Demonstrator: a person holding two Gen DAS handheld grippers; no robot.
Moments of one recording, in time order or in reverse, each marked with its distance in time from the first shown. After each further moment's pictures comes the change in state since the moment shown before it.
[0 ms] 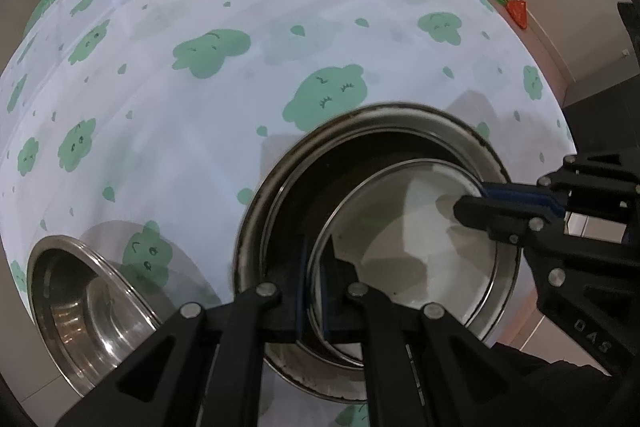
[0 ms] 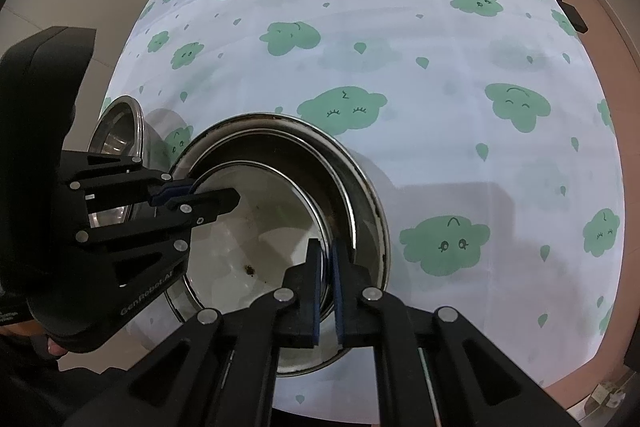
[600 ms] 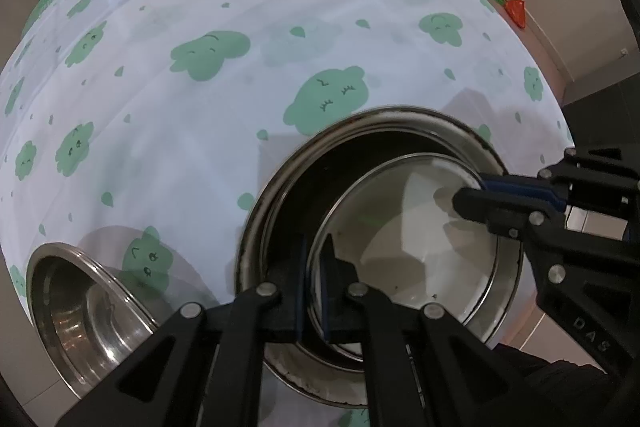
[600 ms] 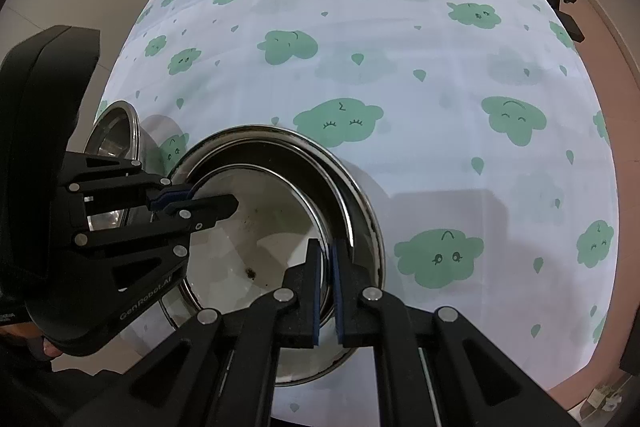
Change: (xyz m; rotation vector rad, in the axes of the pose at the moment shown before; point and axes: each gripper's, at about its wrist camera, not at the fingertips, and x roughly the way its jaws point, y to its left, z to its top) left arm 0.001 -0.001 -0.001 0.005 0.003 -0.006; right arm -0.001 0.002 0.004 -0.018 -0.022 -0.029
